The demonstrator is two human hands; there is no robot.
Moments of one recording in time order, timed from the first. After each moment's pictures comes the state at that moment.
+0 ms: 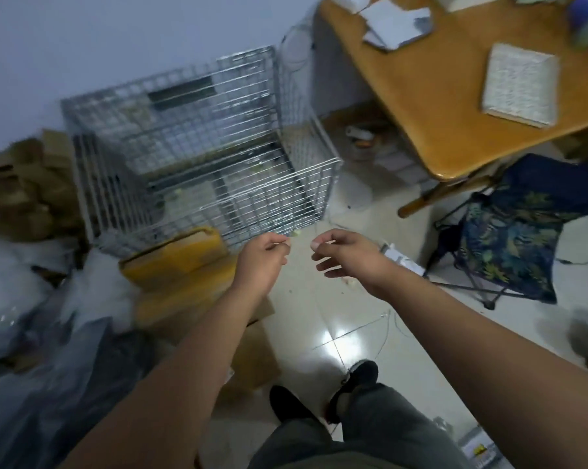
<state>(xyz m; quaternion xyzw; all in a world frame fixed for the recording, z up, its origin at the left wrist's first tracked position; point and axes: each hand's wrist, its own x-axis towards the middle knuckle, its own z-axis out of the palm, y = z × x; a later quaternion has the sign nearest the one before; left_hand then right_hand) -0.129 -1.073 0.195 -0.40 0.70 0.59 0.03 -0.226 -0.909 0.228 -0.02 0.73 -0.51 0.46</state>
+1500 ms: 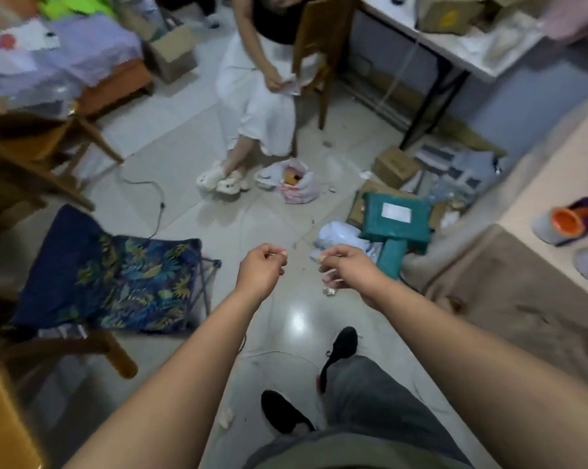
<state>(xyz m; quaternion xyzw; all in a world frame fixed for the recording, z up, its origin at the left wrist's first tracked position) -0.274 -0.432 0.179 0.33 0.74 0.29 0.51 -0.080 -0.404 0.198 0.63 0.39 -0.64 -0.17</state>
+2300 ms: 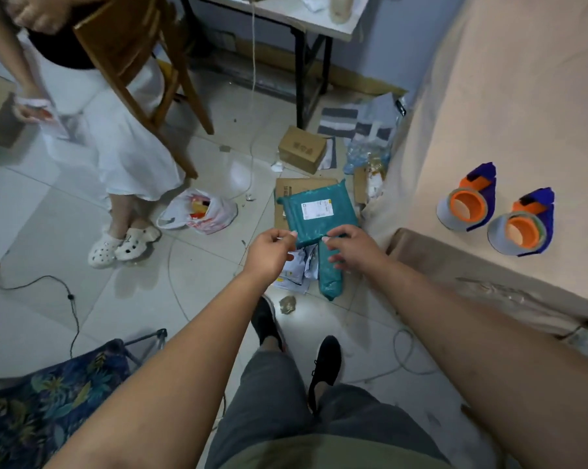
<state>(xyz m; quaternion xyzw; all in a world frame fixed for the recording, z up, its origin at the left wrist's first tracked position) -0.017 -0.171 0.145 0.46 0.65 0.15 0.59 0.170 -0.211 0.113 0.73 0.22 -0.58 -0.27</state>
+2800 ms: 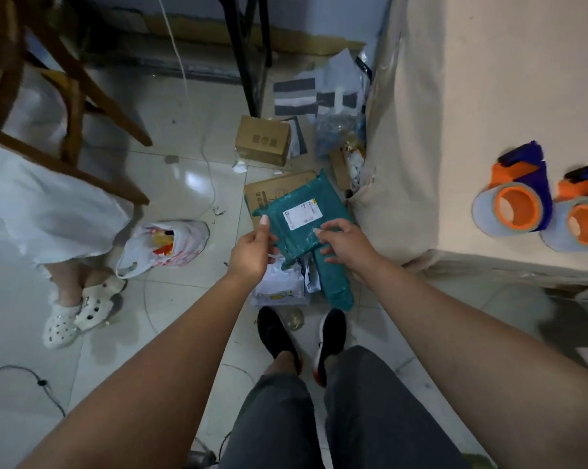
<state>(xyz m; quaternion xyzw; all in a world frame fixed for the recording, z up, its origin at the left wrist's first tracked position) 0.008 0.002 0.010 0.47 0.64 0.04 0.61 0.184 -0.088 -0.002 0.76 0.08 -0.55 -0.34</state>
